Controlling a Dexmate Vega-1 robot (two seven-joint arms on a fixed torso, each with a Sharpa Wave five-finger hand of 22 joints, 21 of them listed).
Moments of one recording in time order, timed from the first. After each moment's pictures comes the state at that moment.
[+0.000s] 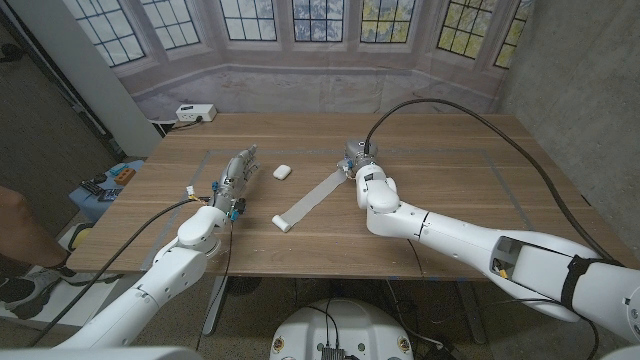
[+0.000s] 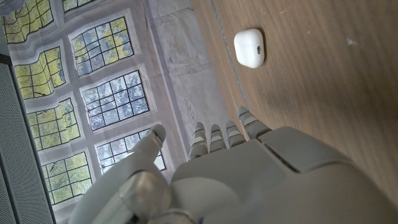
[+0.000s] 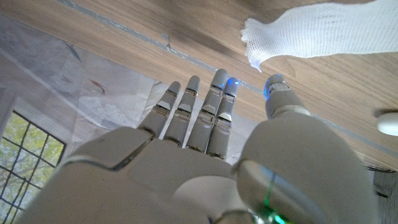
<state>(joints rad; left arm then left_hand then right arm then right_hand) 1.09 0.62 0.30 -1.55 -0.61 -0.26 0.14 0.24 0.18 0.68 0.02 0.17 0.12 -0.02 0.19 0.18 0.01 -0.01 0.21 0.19 -0.02 0.05 0.18 0.17 0.11 0.06 0.21 0.17 -0.42 -0.38 -1.18 -1.49 -0.69 -0.86 -0.09 0.78 -0.06 0.43 -0.17 0.18 0.78 -0.08 0.25 0.19 0.85 -0.13 0.27 0.20 0.55 -0.05 0.27 0.19 0.37 0.02 0.20 0.17</state>
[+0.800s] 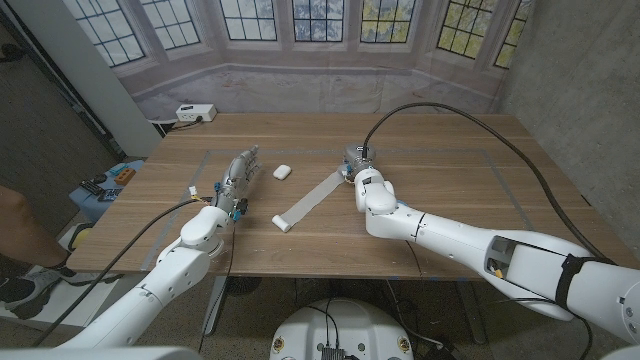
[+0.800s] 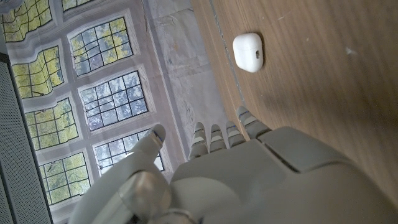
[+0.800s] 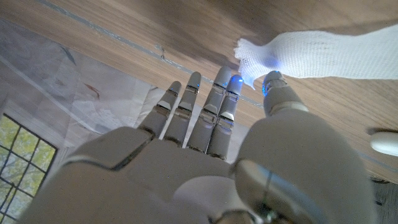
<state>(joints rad) 1.08 0.61 0.31 -1.54 -0.61 -0.26 0.14 0.24 0.18 0.68 0.02 0.17 0.12 -0.02 0.19 0.18 0.01 -0.01 0.21 0.19 -0.02 0.05 0.18 0.17 0.11 0.06 0.21 0.17 -0.42 -0.35 -1.19 -1.41 -0.68 -0.83 -0.11 0.83 -0.05 0.42 -0.17 0.18 0.85 -0.10 0.26 0.19 0.91 -0.14 0.29 0.23 0.61 -0.06 0.29 0.19 0.39 0.01 0.20 0.17</state>
